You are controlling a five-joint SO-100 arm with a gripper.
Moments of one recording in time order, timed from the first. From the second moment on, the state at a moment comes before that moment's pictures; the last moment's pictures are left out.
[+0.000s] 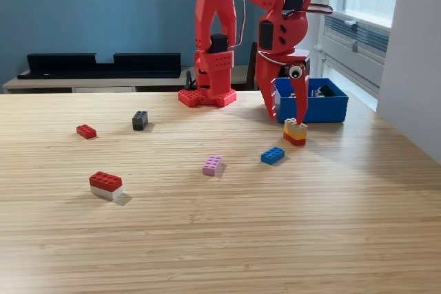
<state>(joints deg) -31.7 89.2 99.9 70.0 -31.0</state>
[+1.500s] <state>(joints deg) -35.4 89.2 98.3 68.8 -16.4</state>
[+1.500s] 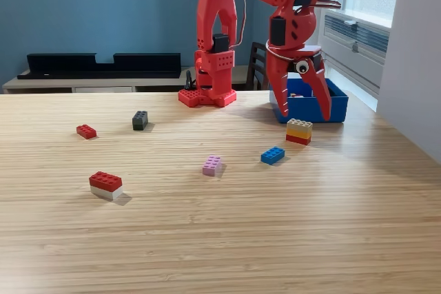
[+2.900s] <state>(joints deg) -34.2 88.9 103.1 64.2 -14.5</state>
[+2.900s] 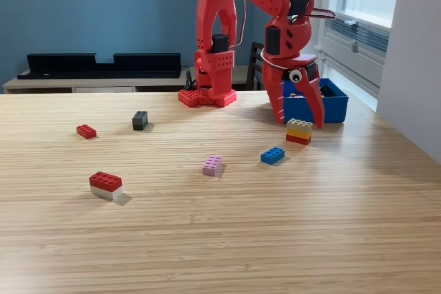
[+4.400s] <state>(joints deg) -35.8 79.3 89.6 65.7 1.8</state>
